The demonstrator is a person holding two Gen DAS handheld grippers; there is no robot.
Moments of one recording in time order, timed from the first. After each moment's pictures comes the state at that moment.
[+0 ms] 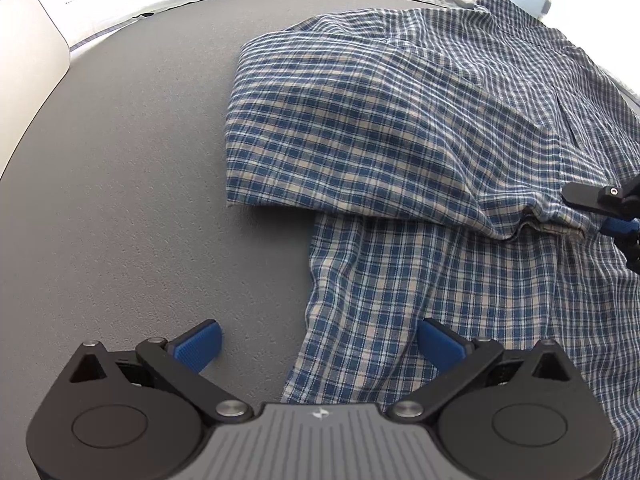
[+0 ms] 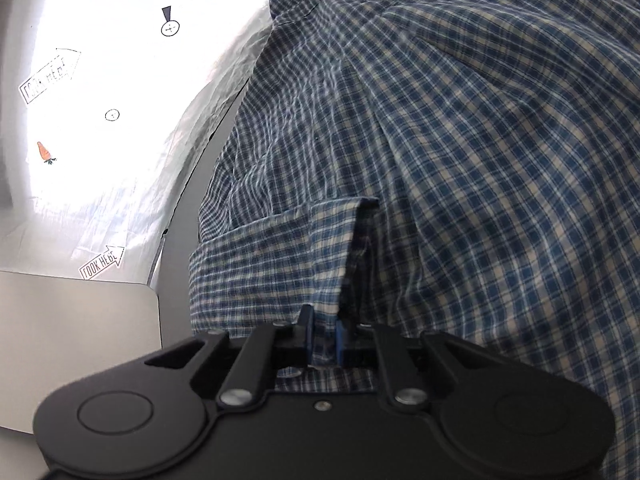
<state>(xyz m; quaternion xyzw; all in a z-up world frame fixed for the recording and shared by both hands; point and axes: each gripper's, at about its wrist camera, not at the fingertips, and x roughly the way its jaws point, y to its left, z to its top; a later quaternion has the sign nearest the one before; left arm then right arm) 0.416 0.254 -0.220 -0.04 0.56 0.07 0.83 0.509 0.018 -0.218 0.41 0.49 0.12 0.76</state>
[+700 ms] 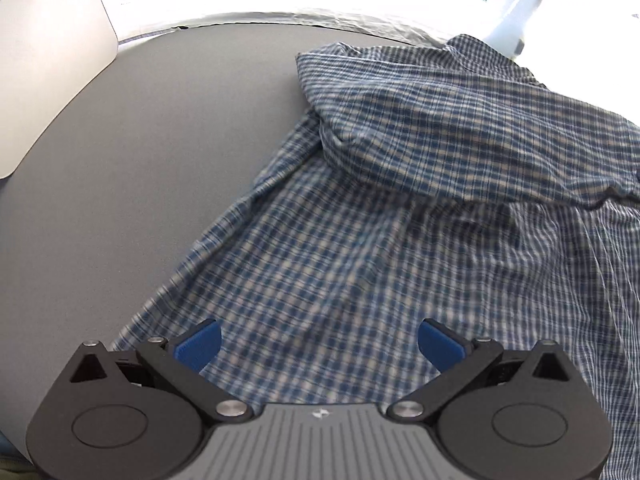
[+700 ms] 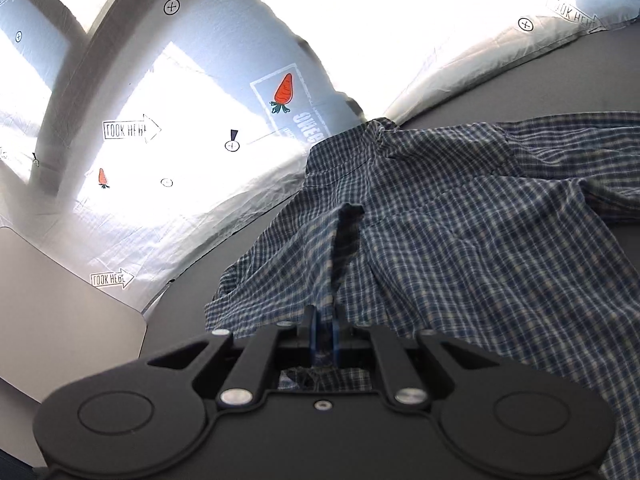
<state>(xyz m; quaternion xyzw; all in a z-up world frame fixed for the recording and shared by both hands) 0.359 0.111 -0.180 -0.10 0.51 0.14 0.84 0.441 -0.143 -0.124 0.30 0.36 0.13 0.87</state>
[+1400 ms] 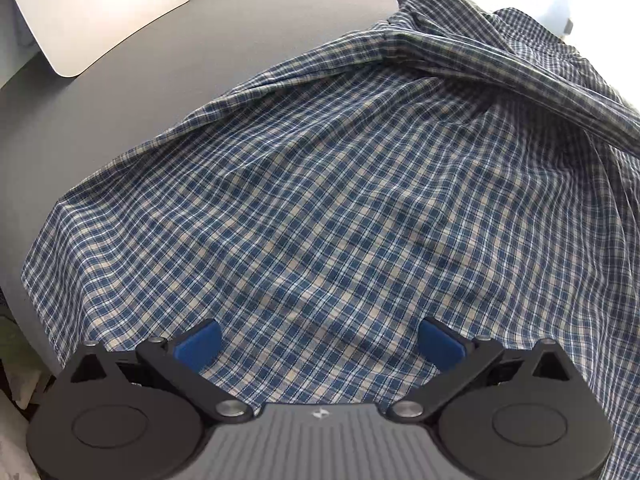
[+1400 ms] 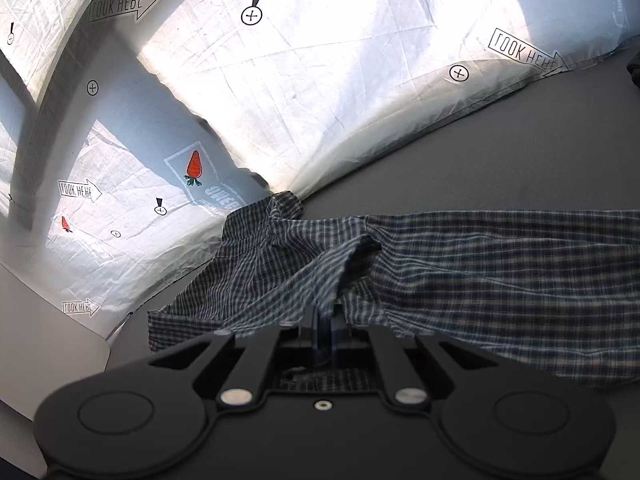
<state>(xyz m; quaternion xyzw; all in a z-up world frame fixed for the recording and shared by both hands) 0.317 0.020 -0.219 -0.14 0.52 0.29 0.79 0.504 -0.302 -0.150 0.28 0.34 0.11 0.89</state>
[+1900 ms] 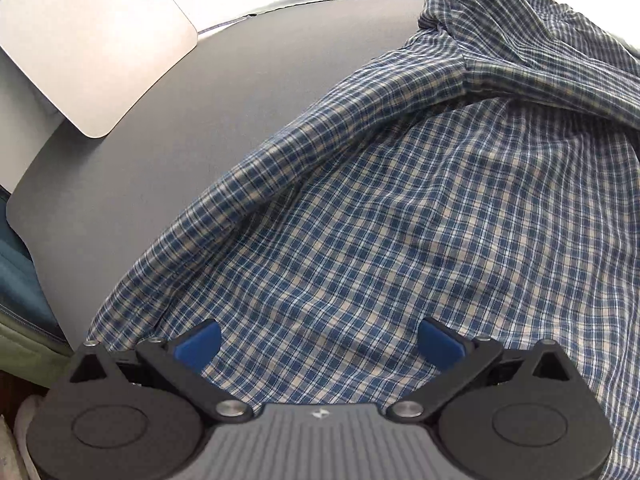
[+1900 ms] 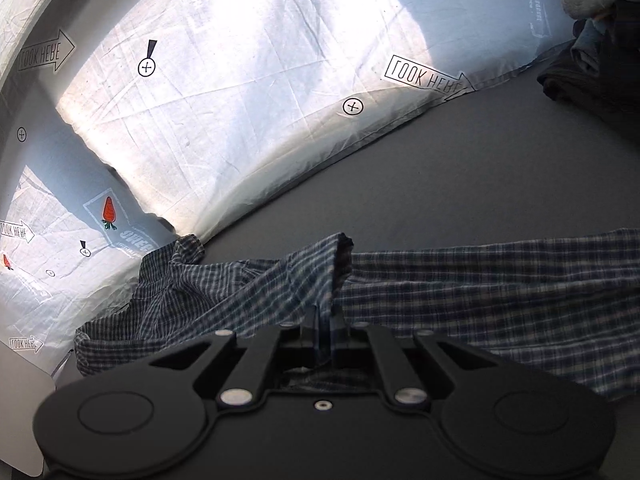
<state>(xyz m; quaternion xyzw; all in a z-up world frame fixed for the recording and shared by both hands) 0.334 -0.016 -0.212 -0.02 0.53 0.33 0.78 0.499 -0.382 -0.184 0.29 0.34 0.01 0.90</state>
